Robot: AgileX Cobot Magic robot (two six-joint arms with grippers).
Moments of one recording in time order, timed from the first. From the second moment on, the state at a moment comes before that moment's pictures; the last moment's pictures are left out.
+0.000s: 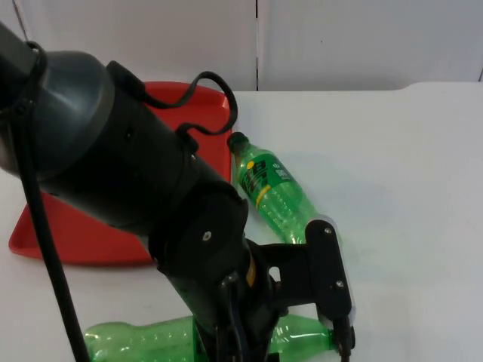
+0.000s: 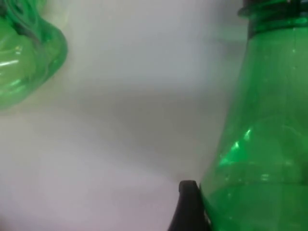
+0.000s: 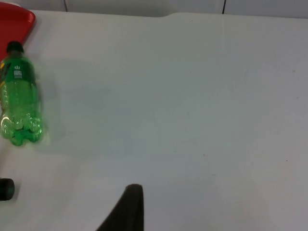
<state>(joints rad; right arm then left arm) 0.06 0.00 -0.52 0.01 1.09 -0.05 -0.88 1.97 -0.87 0.03 0.29 0.57</state>
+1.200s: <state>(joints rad) 0.06 0.00 -0.52 0.01 1.09 -0.05 -0.88 1.28 -0.87 -0.06 0.08 0.57</state>
